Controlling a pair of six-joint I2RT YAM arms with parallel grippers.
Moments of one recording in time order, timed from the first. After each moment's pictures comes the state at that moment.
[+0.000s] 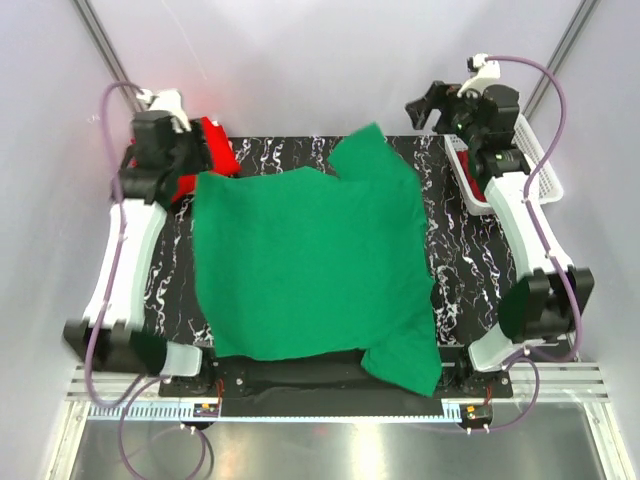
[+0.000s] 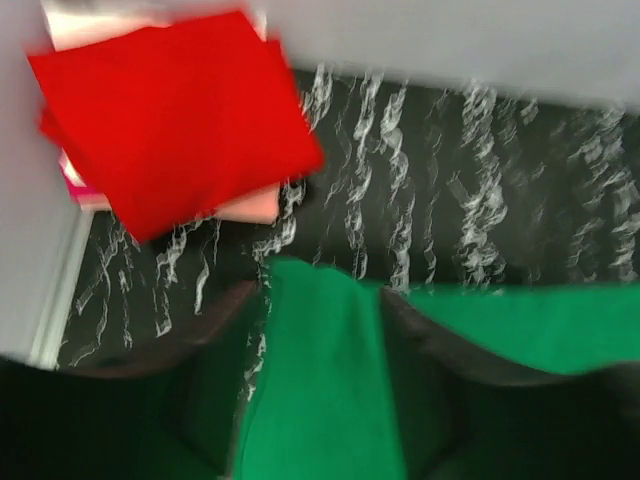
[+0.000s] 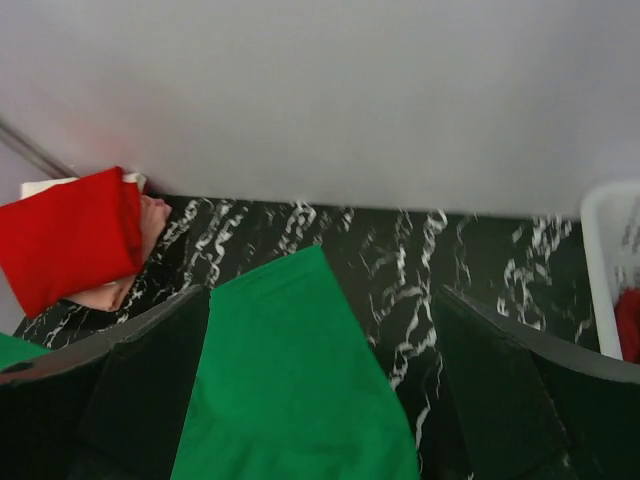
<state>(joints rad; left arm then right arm) -0.06 1.33 1.56 -0.64 -0.07 -0.16 0.11 1.57 1.60 -0.07 -0.28 0.25</state>
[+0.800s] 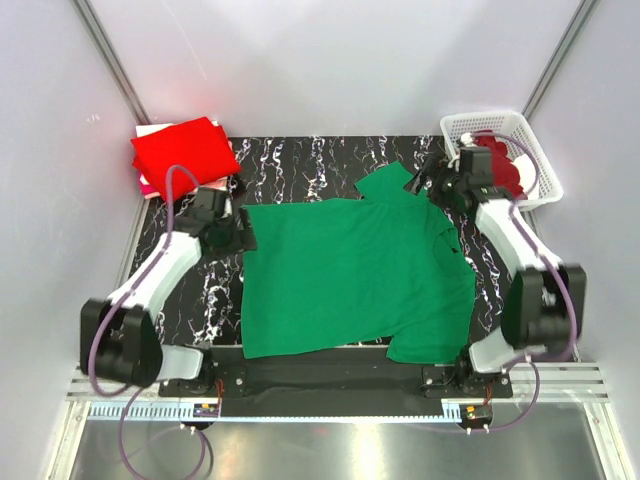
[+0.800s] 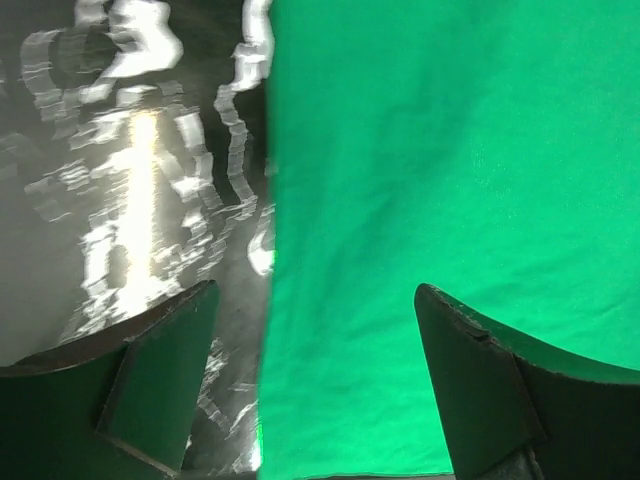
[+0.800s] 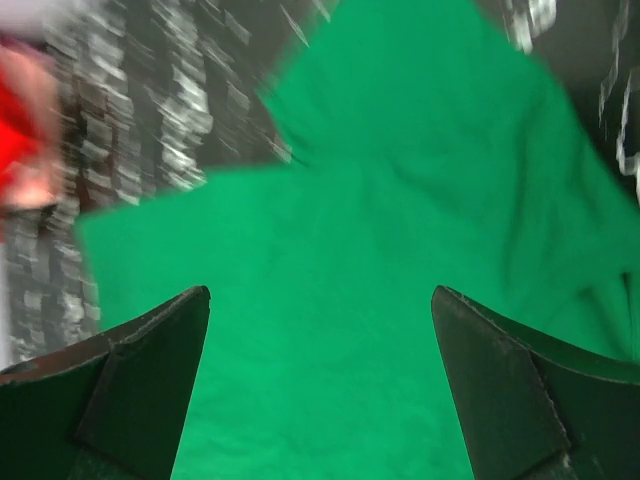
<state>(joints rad) -0.16 1.29 0.95 -0.67 0.01 -0.43 0.06 1.46 1.15 -0.24 -0.24 0.50</state>
